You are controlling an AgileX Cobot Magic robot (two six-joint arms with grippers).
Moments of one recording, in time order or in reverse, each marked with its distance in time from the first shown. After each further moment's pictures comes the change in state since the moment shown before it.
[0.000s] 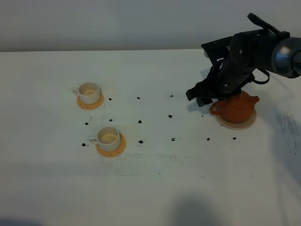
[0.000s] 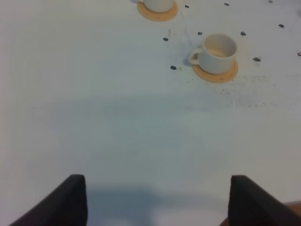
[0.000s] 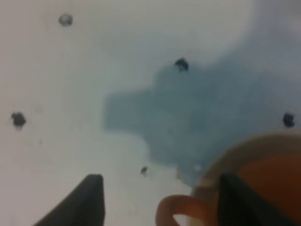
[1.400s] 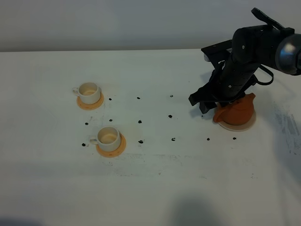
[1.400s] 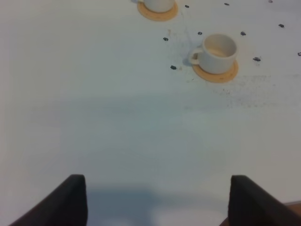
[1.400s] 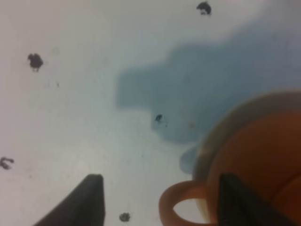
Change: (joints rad) left arm 0.000 0.000 0.000 0.000 0.000 0.000; right arm 0.003 -0.031 0.000 0.018 0.126 -0.046
